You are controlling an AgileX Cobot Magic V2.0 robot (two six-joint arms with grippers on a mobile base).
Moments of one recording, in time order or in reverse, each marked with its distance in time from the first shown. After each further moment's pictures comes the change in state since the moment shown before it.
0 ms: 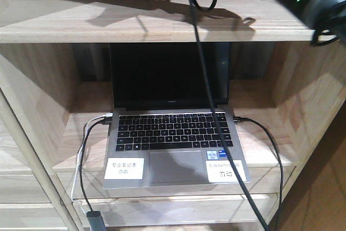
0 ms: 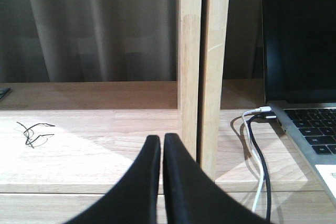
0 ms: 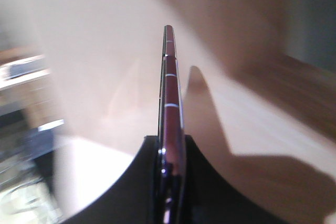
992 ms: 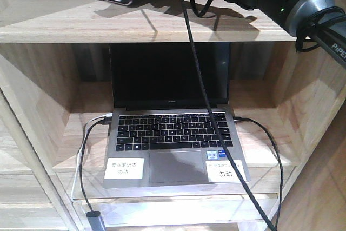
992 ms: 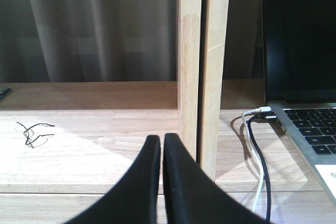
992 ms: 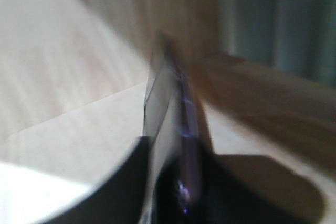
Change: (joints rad) left arm 0.000 0.000 0.000 0.000 0.000 0.000; right arm 0.000 0.045 -0.001 0.012 -0.142 -0.037
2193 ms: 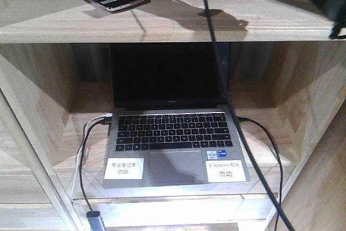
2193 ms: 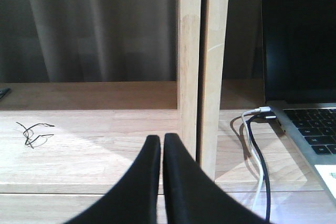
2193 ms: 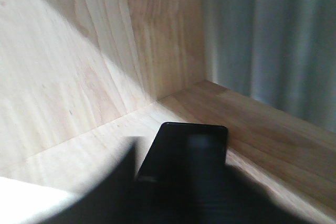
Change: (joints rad) left arm 0.000 0.000 0.000 0.000 0.000 0.000; right arm 0.000 -0.133 0.000 -0.201 -0.015 0.190
